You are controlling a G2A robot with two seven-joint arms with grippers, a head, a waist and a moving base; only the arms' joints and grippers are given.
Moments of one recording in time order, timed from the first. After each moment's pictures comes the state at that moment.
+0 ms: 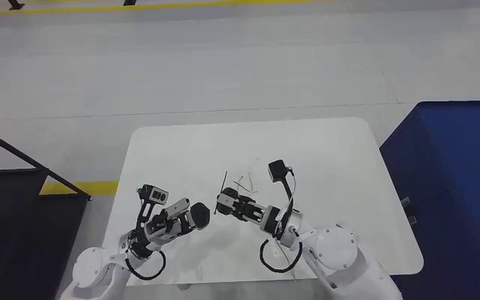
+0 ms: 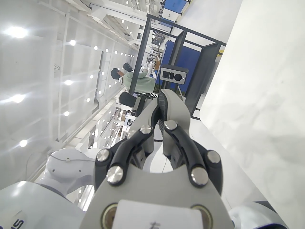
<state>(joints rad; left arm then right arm) 1.61 -1.14 -1.50 -1.86 -0.72 -0.18 -1.00 -1.39 -1.23 1.09 -2.04 0.02 0.09 0.57</state>
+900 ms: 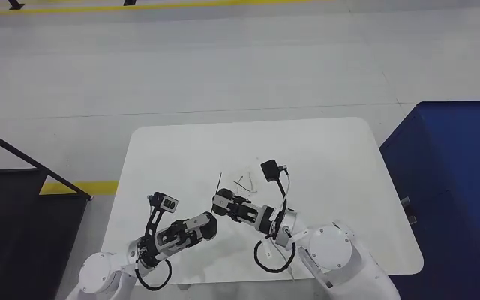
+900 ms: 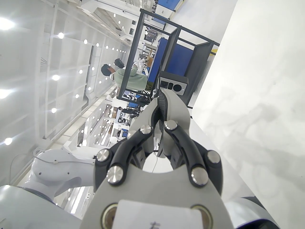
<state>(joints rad) 1.64 -1.13 -1.46 -1.88 -0.66 -0.19 -1.01 -1.35 -1.23 1.05 -2.04 -0.04 0.12 0.58</state>
